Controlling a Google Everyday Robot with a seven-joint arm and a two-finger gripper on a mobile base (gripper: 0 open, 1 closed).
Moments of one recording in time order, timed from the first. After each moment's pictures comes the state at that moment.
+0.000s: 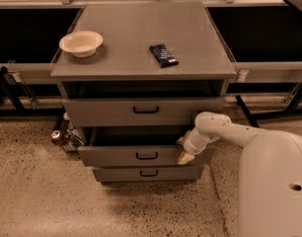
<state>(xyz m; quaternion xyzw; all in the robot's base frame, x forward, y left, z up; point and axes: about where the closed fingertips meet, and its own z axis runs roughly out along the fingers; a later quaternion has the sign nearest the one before) 0.663 -0.145 0.409 -0.73 0.65 0.07 0.18</state>
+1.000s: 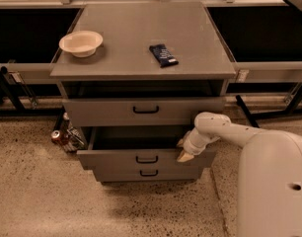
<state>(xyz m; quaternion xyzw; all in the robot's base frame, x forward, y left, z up) 0.663 -0.145 0.409 -0.73 0.65 0.07 0.18</state>
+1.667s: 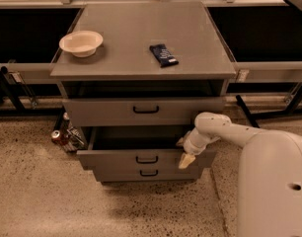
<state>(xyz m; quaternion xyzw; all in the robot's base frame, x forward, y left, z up) 0.663 -0.145 0.409 -0.73 0.65 0.07 0.18</state>
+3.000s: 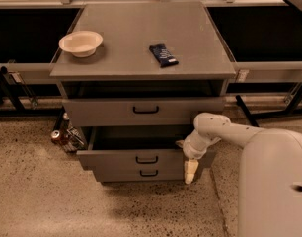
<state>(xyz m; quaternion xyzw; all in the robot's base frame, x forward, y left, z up) 0.626 -0.144 0.410 -0.74 0.64 0.11 0.14</state>
